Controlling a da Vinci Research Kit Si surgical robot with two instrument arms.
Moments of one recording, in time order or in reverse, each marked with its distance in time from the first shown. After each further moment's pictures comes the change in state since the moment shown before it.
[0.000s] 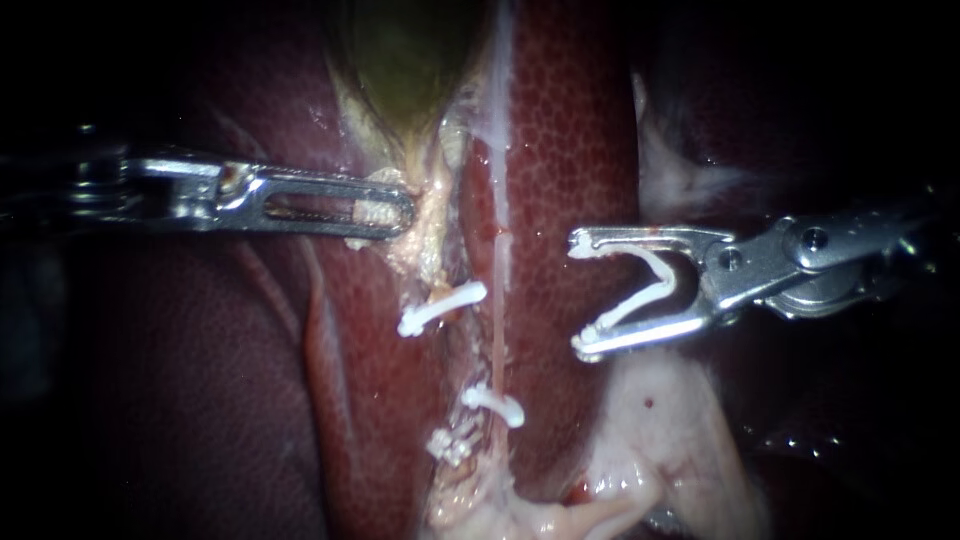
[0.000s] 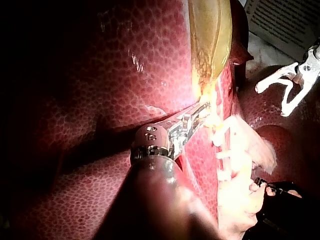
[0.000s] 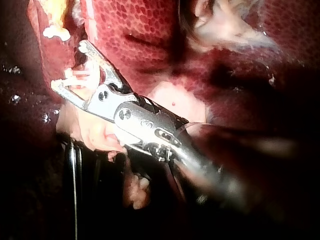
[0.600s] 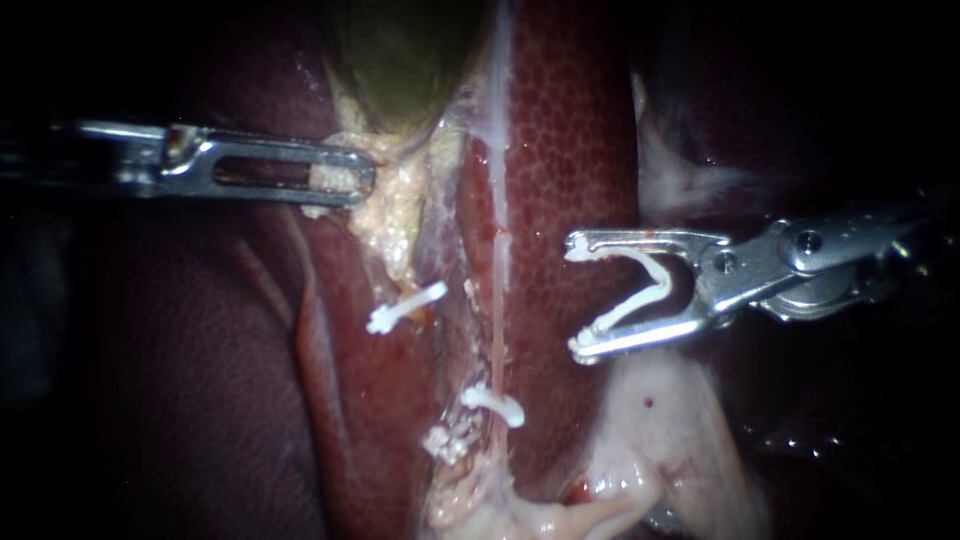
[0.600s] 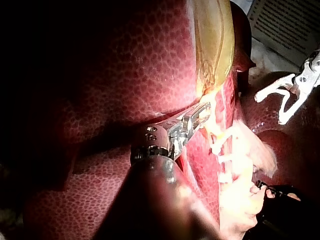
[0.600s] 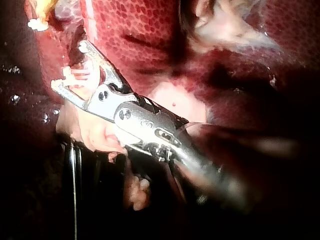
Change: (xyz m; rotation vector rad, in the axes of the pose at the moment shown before) right arm 0.000 0.000 0.000 -0.003 0.003 -0.002; left arm -0.004 -0.002 -0.007 -0.004 -0.026 -0.026
